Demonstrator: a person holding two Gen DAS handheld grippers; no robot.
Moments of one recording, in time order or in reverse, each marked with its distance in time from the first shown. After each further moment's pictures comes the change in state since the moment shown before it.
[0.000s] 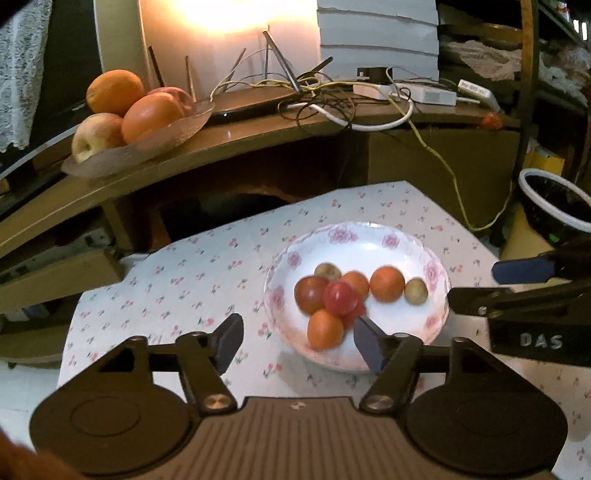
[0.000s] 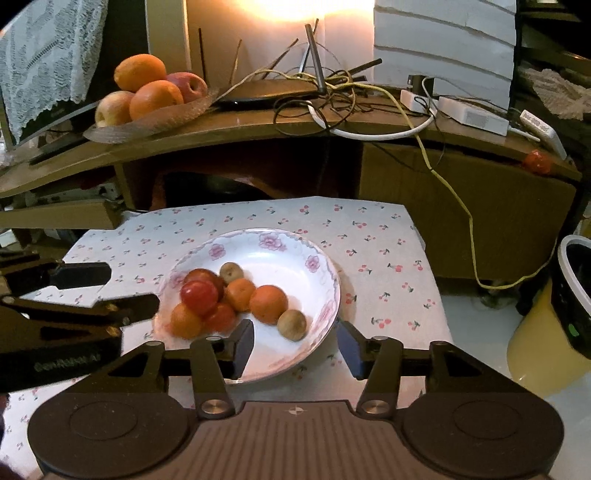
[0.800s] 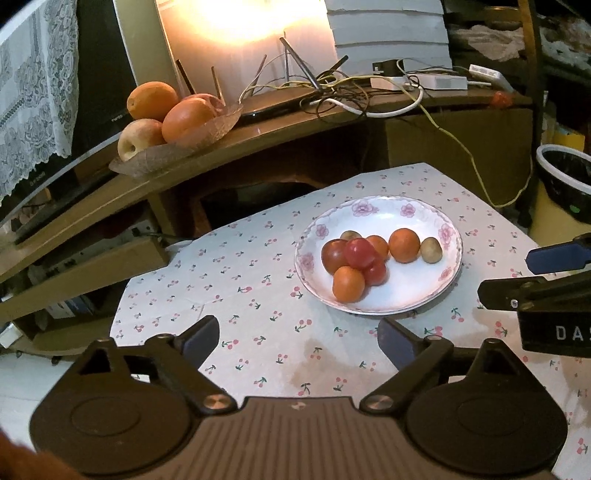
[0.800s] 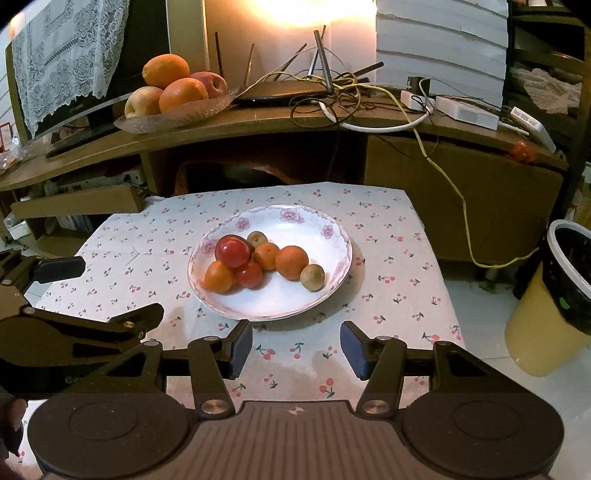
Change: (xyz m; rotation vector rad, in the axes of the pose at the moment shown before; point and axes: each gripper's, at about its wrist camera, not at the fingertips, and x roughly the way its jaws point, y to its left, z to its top) left arm -0.034 -0.015 -0.035 0.051 -0.020 0.147; right arm -0.040 0.017 -0.036 0.002 -0.005 0.007
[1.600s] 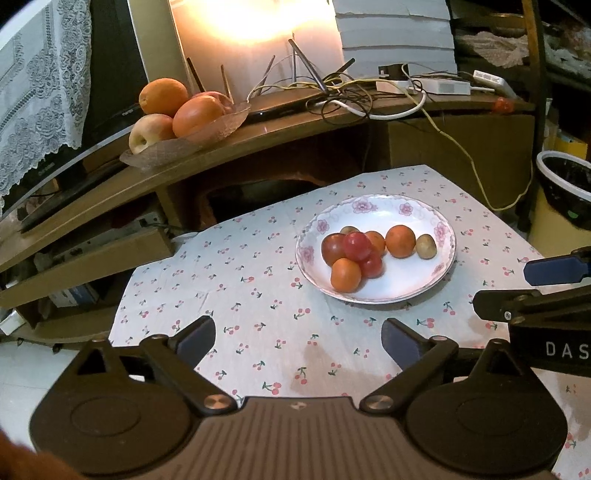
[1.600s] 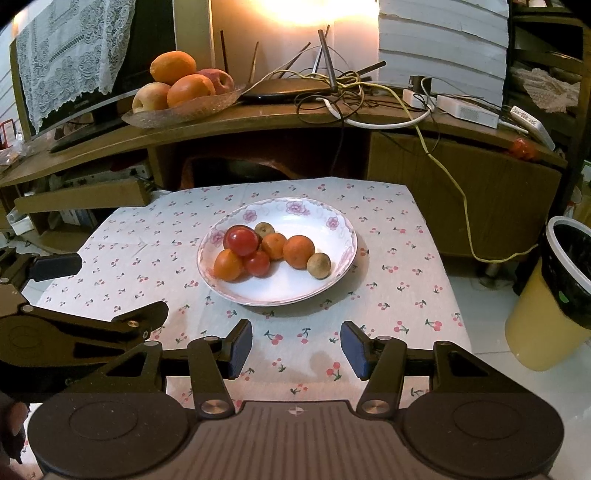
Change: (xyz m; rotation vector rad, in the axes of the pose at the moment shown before) left arm -0.015 -0.002 -0.008 -0.037 0.001 0.009; right arm -0.010 0.007 -0.010 -0.002 0.002 0.000
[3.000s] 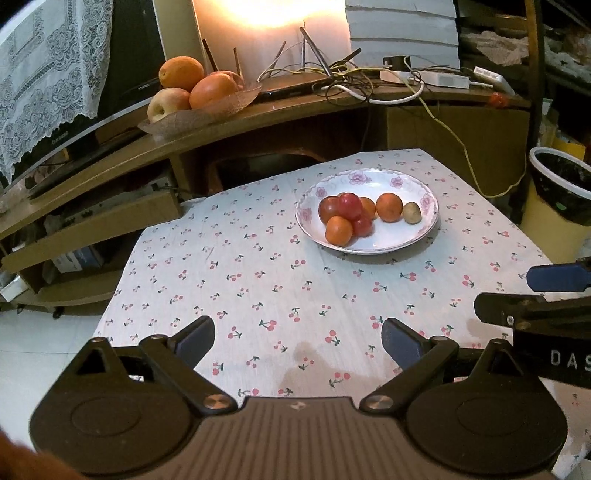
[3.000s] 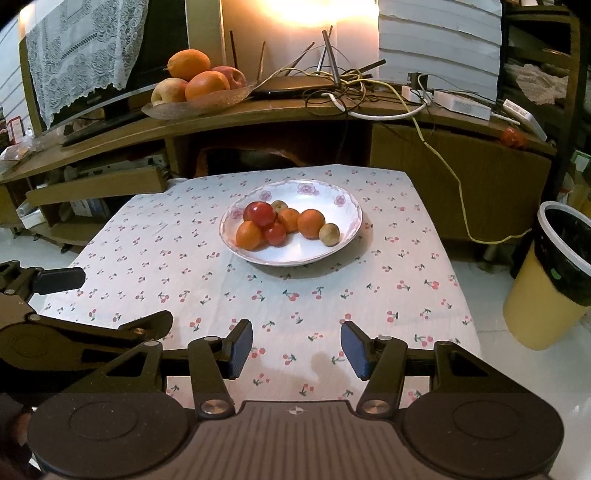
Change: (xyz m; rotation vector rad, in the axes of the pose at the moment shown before) left arm -0.038 -0.002 -0.036 -0.053 0.047 -0.008; right arm -0.037 0.015 -0.033 0.009 0.008 0.005
